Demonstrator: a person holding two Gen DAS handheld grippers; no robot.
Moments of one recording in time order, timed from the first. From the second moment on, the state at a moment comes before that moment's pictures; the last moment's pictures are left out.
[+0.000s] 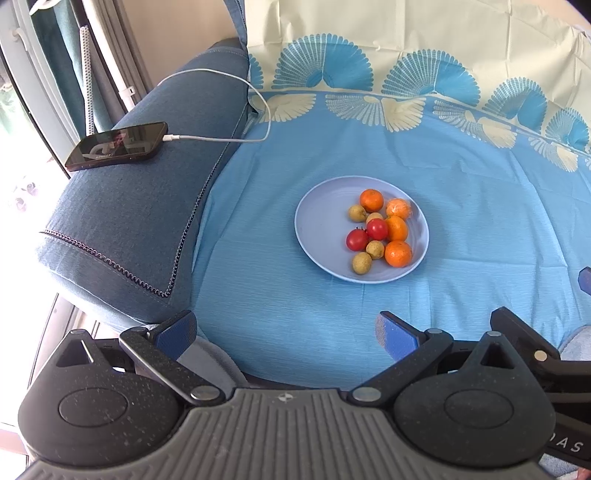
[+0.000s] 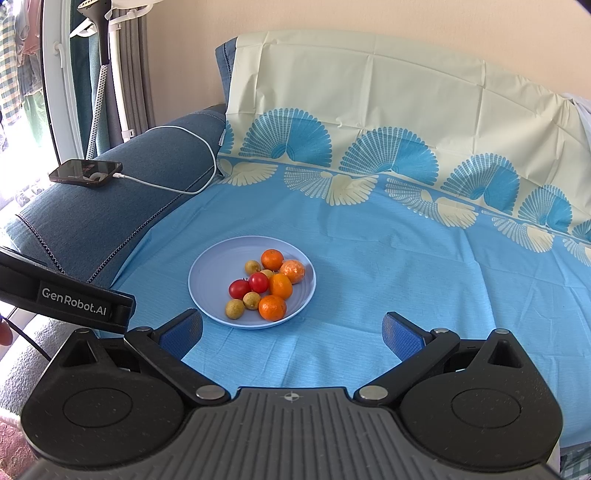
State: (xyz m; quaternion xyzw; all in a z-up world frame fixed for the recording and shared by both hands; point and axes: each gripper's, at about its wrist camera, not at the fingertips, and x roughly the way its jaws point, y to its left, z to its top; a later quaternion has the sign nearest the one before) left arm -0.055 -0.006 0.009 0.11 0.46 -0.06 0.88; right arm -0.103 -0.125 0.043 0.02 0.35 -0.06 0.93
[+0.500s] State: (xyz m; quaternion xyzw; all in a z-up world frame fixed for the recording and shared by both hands) left arm -0.051 -0.003 0.009 0.10 0.46 -0.03 0.88; right arm -0.098 -0.123 0.044 0.02 0.35 -0.06 0.93
